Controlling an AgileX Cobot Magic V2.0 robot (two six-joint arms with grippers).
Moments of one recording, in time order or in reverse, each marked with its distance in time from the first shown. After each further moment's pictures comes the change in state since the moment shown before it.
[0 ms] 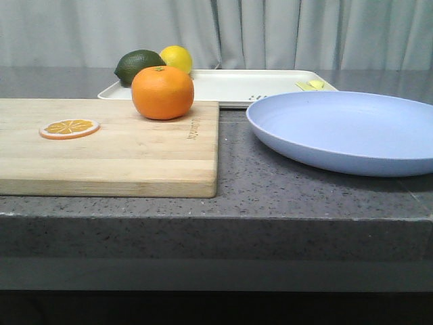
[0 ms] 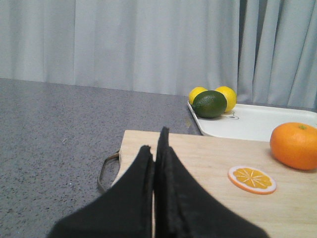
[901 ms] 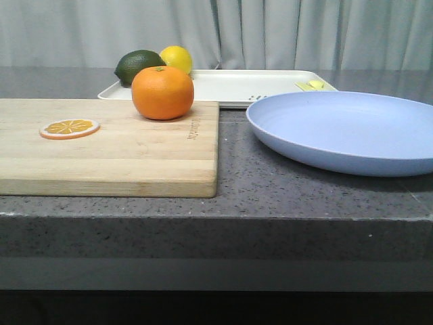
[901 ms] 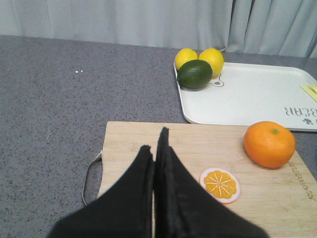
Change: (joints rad) left arm 0.000 0.541 -0.691 -0.003 0.546 0.000; right arm 0.000 0.514 -0.578 -0.024 0.465 -0.012
